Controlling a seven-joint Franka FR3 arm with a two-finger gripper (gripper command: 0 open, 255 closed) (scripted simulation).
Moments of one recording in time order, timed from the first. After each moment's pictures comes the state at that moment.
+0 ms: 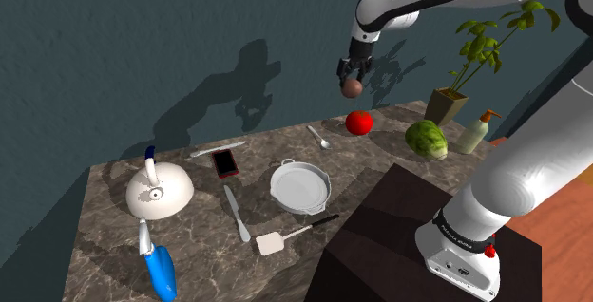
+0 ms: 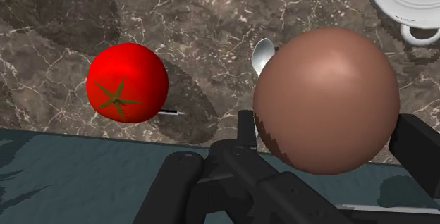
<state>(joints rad) -0.17 -0.10 -0.13 -2.16 -0.02 2.08 0.02</state>
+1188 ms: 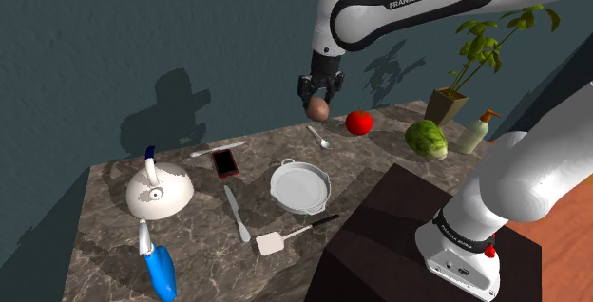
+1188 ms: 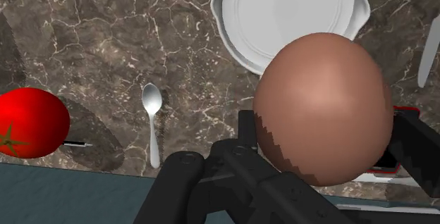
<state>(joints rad) 0.01 -0.21 0.12 -2.26 0.01 2.07 0.44</state>
